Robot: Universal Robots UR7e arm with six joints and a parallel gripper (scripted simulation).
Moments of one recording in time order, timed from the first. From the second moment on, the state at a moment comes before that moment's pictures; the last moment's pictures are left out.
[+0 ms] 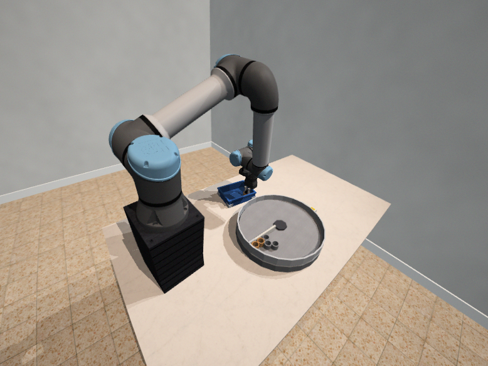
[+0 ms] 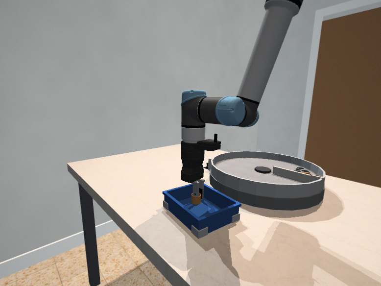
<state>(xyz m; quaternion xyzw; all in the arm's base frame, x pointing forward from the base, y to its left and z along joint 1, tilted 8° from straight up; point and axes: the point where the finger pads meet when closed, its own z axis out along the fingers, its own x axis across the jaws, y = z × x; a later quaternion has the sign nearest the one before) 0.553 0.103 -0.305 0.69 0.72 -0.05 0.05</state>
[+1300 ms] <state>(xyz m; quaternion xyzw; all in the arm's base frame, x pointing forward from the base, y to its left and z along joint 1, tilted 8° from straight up) 0.553 0.104 -0.296 0.69 0.72 -0.05 0.05</state>
